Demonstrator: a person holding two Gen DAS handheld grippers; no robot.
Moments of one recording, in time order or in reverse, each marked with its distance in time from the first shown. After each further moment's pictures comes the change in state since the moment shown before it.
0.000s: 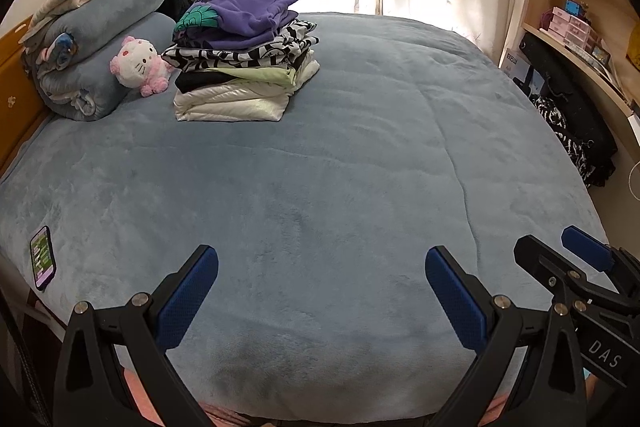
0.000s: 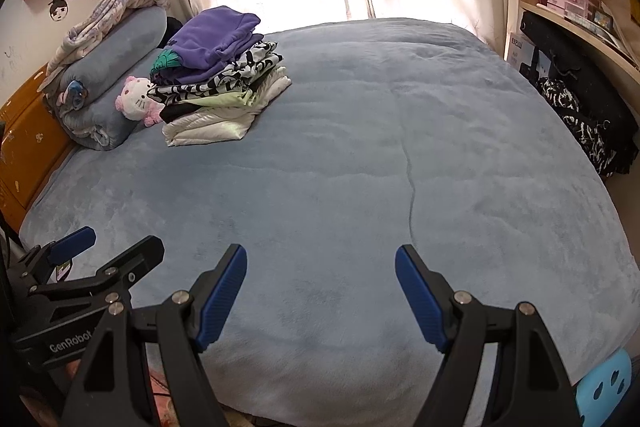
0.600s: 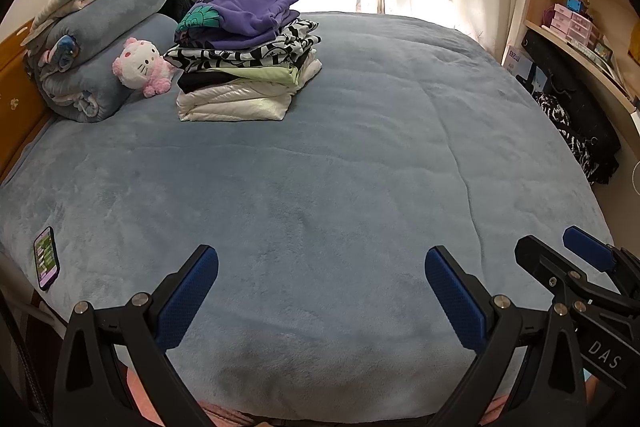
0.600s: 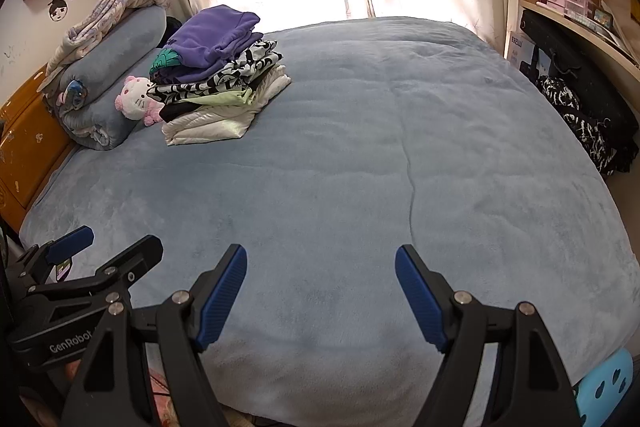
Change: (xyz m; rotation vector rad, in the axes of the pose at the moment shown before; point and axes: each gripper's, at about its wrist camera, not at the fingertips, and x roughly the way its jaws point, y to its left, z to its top) left arm 0.001 -0.001 -0.002 0.004 0.003 0.014; right arm 0.001 0.000 -0.001 0.004 0.004 0.001
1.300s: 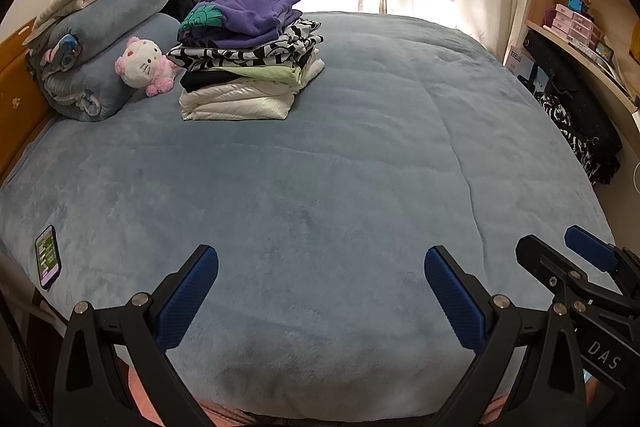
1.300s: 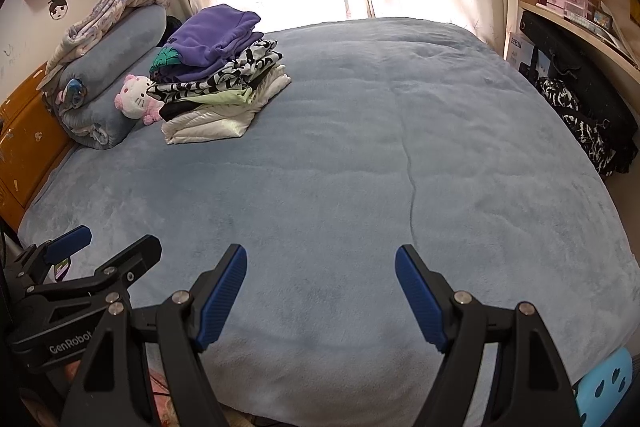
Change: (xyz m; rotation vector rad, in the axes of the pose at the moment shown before) left arm -0.002 0.001 -0.005 -0.002 -0.004 0.008; right arm 0.000 0.006 -0.003 -0.002 -0.001 -0.010
